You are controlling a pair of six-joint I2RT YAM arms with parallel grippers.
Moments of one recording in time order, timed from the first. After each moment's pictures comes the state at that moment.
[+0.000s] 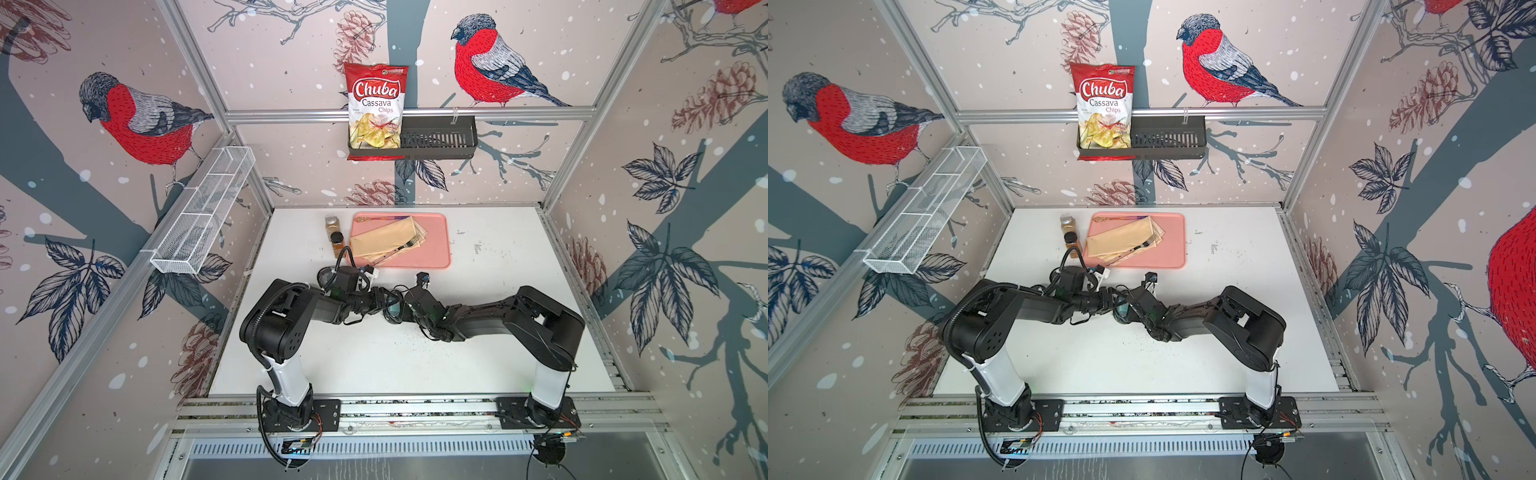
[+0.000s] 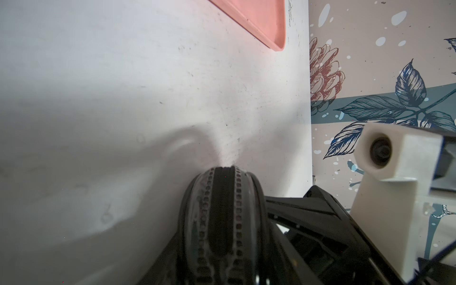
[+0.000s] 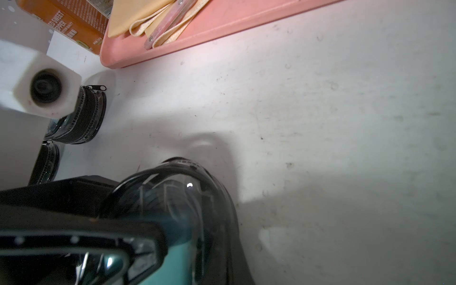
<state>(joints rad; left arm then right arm) -0.36 1.80 0.62 0.42 0.78 -0.69 1.00 1.86 0.84 0.26 0.25 0.86</state>
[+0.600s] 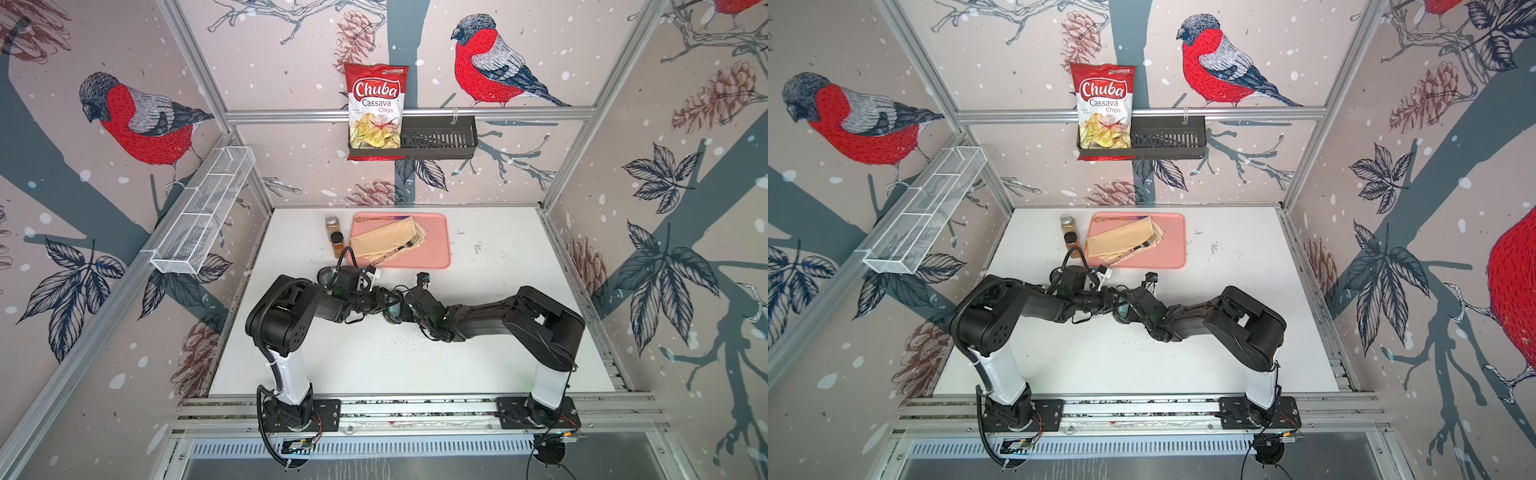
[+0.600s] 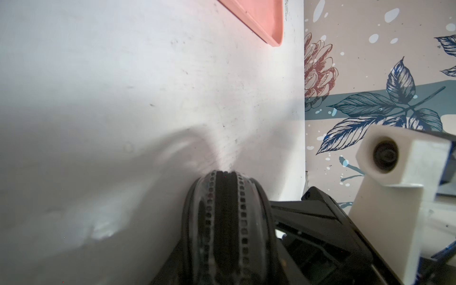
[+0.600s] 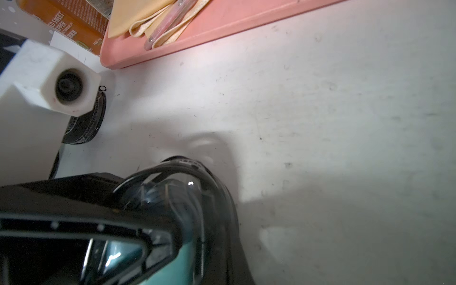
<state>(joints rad) -0.36 1.86 0.63 0.46 0.84 -0.70 1.00 1.86 0.83 0.27 0.25 0.86</state>
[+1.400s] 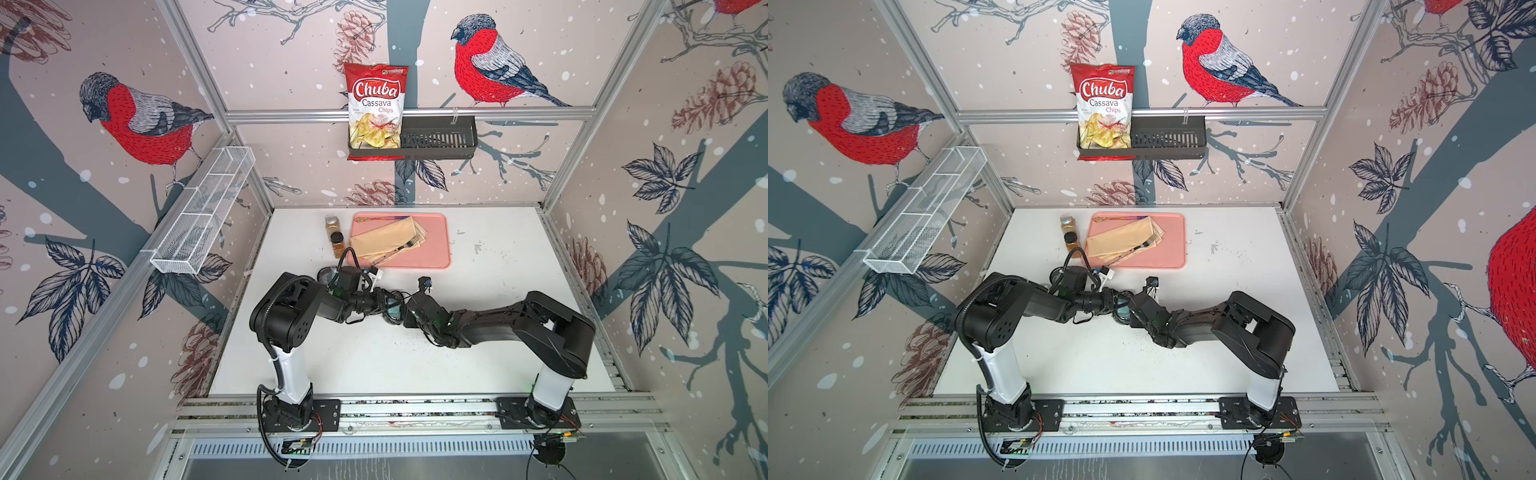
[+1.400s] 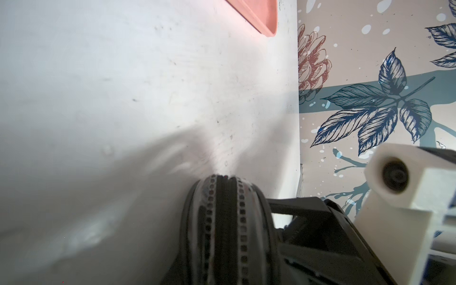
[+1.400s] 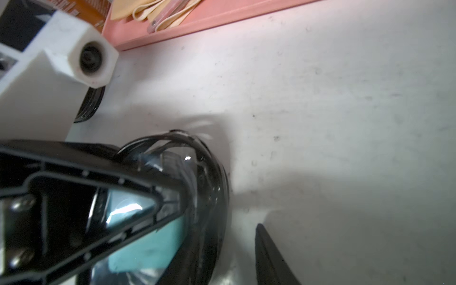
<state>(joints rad) -0.36 1.86 0.63 0.46 0.85 -0.70 1.05 1.76 0.77 0.23 0.27 0.81</state>
